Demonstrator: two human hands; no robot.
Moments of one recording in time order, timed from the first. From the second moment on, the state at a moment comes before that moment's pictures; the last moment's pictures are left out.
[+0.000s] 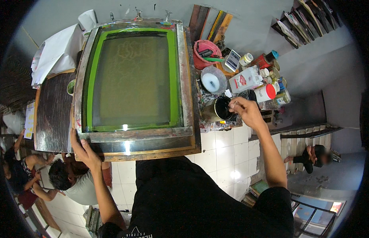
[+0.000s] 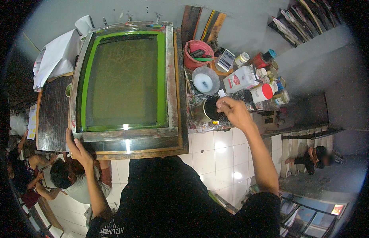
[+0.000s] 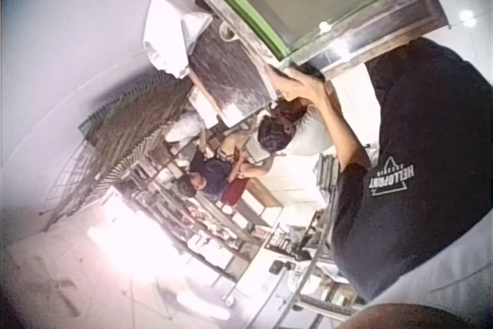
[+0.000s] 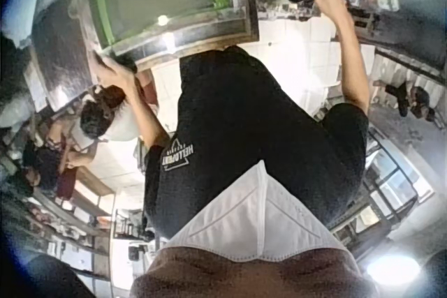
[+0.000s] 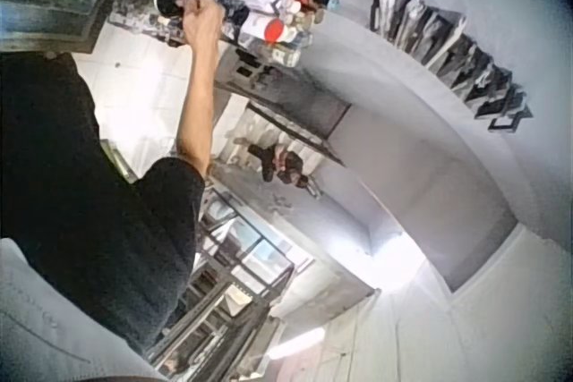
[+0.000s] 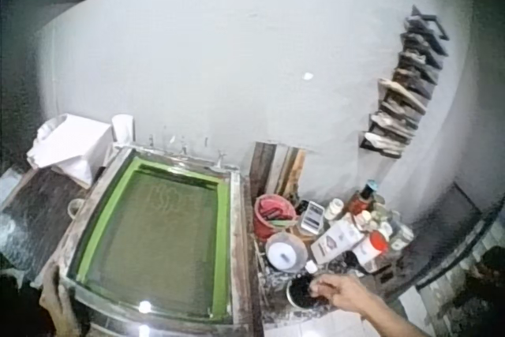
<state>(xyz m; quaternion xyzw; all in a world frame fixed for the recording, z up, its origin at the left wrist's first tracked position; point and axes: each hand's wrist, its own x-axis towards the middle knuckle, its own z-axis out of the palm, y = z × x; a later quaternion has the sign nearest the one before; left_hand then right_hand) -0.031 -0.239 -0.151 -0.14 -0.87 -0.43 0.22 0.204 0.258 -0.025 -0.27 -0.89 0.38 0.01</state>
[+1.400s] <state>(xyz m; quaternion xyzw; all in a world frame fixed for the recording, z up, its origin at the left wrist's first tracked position) -0.029 -0.242 -0.150 -0.15 -0.87 -0.42 0.21 0.215 0.248 -0.028 -0.31 -0.88 0.33 0.17</state>
